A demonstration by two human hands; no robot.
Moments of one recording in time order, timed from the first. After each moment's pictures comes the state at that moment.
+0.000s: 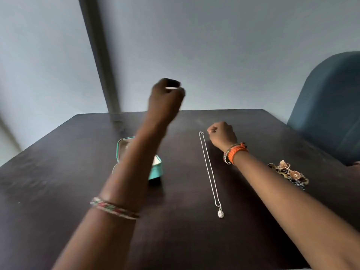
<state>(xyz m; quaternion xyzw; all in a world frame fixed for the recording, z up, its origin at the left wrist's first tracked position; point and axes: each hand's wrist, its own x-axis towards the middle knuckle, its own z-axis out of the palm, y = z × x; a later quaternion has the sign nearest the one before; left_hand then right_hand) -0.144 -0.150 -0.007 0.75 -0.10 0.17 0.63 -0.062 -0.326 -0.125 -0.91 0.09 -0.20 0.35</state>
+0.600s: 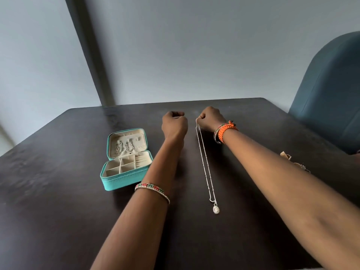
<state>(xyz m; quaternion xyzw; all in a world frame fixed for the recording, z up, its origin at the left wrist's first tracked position) -0.078 -0.198 -0.104 0.69 0.08 0.10 0.71 -0.033 -0.321 -0.111 -0.95 0.03 -0.12 0.30</state>
